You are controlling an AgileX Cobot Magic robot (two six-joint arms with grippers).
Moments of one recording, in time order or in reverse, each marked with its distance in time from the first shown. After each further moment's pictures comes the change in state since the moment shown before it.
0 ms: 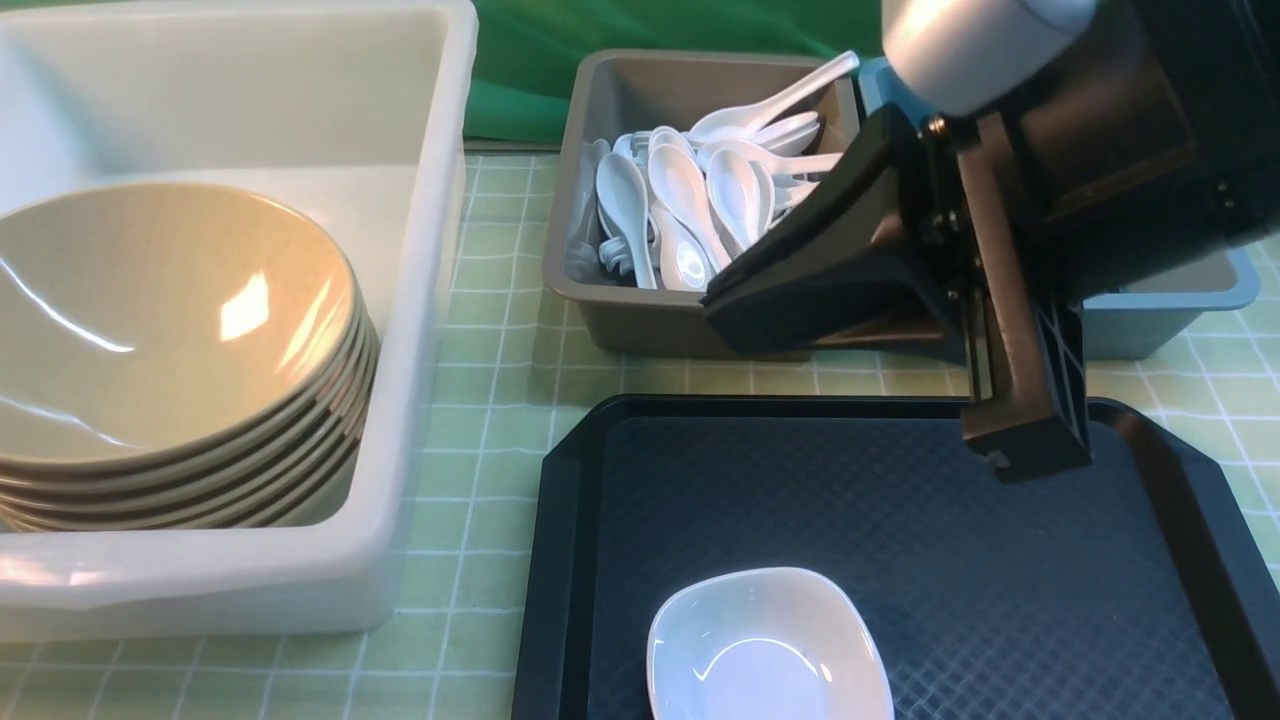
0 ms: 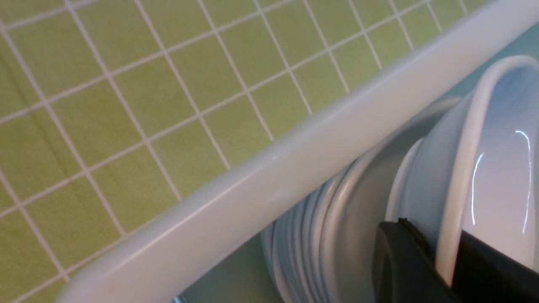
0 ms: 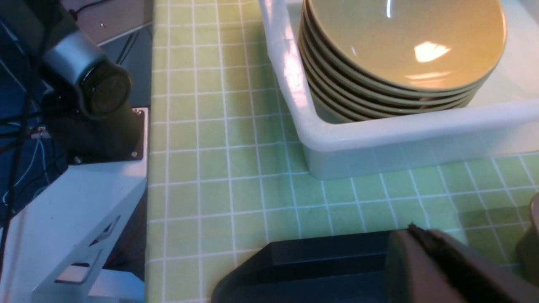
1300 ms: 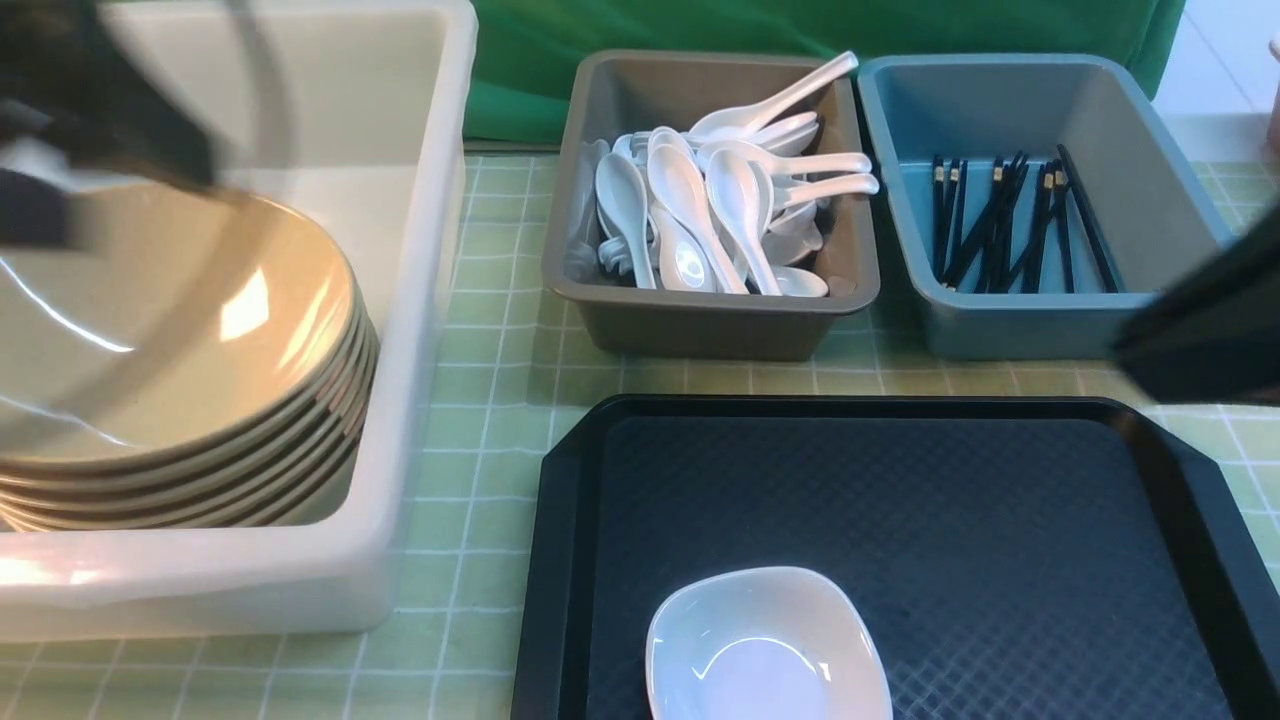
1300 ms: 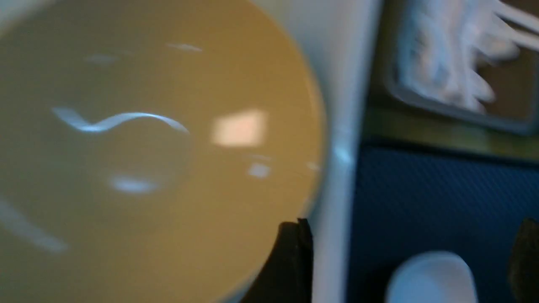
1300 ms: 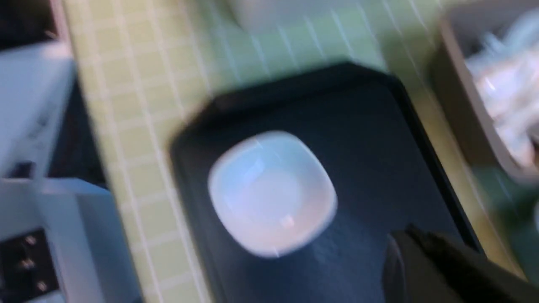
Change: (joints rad) right arm 0.000 -0.242 0.000 -0.476 0.260 0.410; left arm -0.820 -0.344 -0.144 -0.044 0.393 0.118
